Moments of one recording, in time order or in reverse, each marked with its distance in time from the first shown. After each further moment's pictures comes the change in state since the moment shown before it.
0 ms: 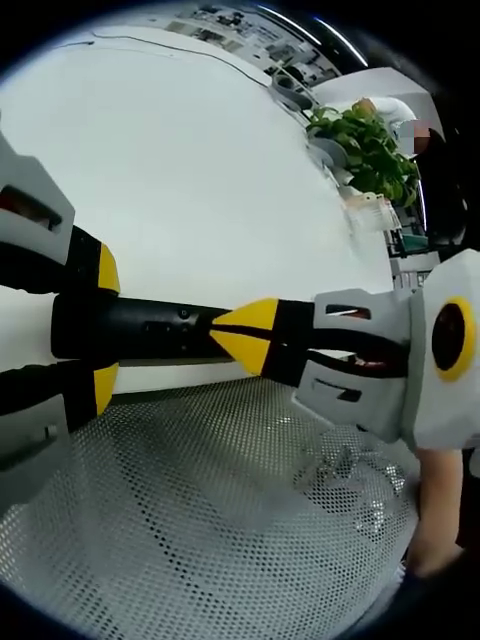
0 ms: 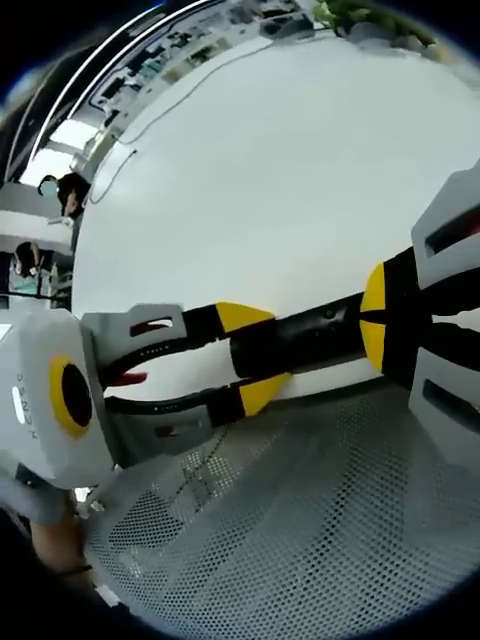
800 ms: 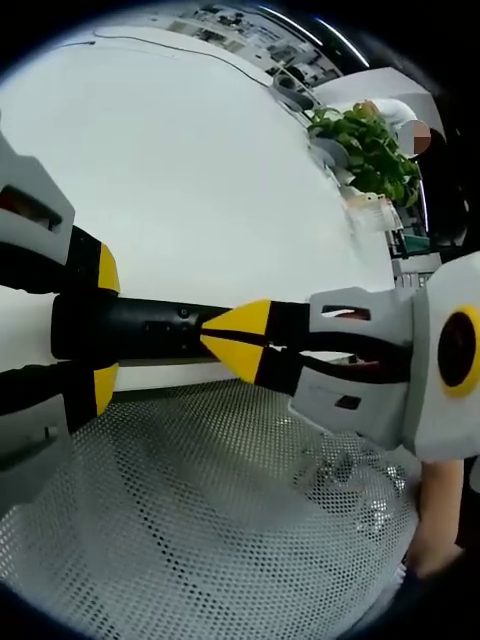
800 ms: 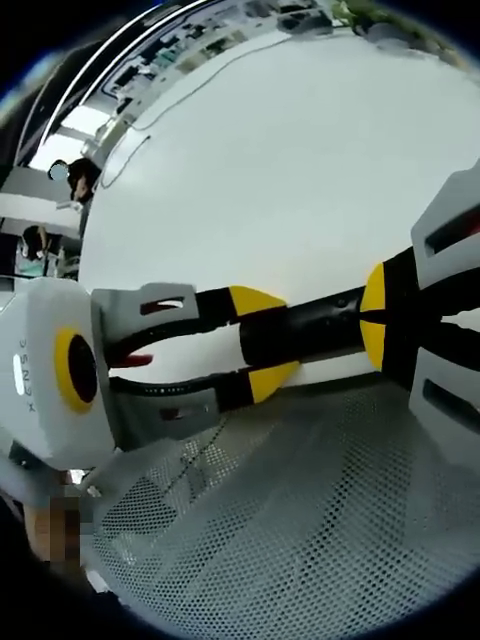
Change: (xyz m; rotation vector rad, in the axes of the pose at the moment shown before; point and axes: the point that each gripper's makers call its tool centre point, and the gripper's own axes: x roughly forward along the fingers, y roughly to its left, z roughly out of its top) left arm 0.000 -0.002 0.000 -0.004 0.005 -0.001; right arm 0.002 0.007 0.007 -0.051 -0.024 0.035
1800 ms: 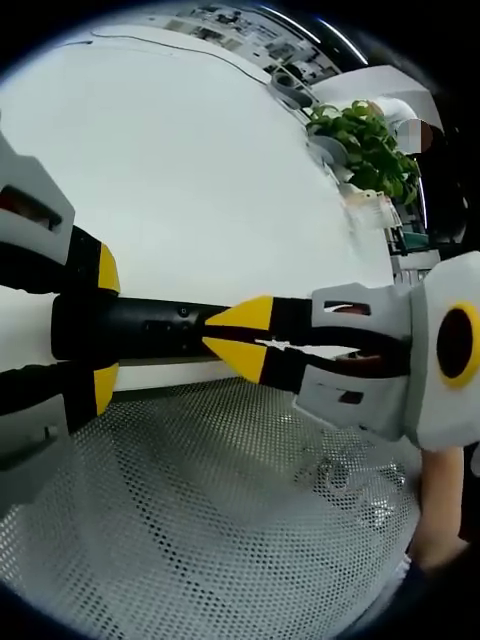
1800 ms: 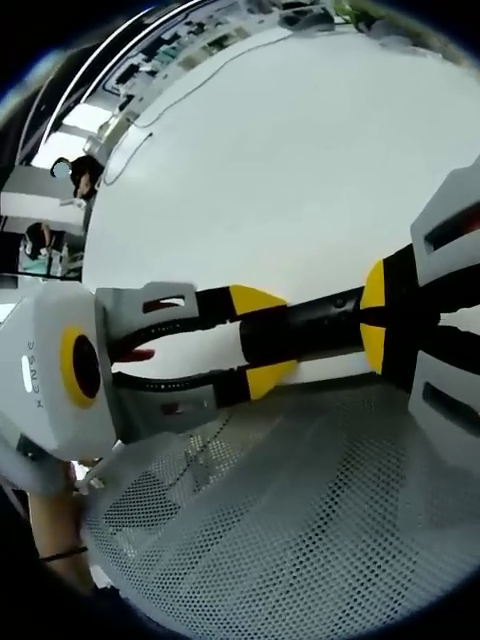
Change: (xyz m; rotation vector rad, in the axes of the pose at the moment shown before) left arm 0.000 0.000 -0.001 0.008 -0.002 -0.011; right arm -0.001 -0.002 -0.002 -0.010 -0.014 0.014
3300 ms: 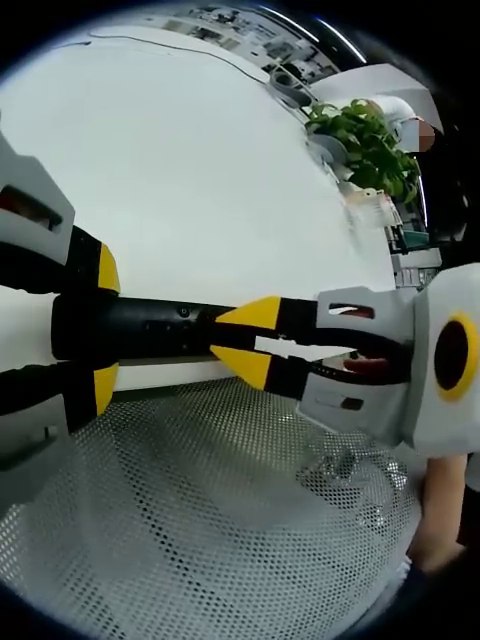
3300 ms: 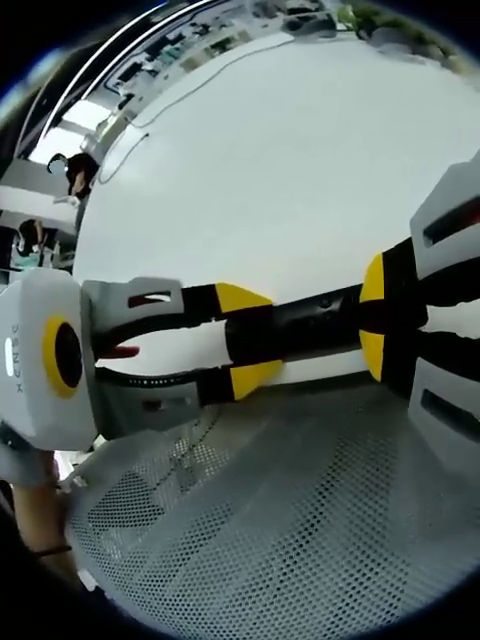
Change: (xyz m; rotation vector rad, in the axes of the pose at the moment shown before) left arm -0.001 0.000 0.000 0.005 0.004 -0.001; right arm -0.002 0.002 -0.008 -0.016 0.051 -0.019
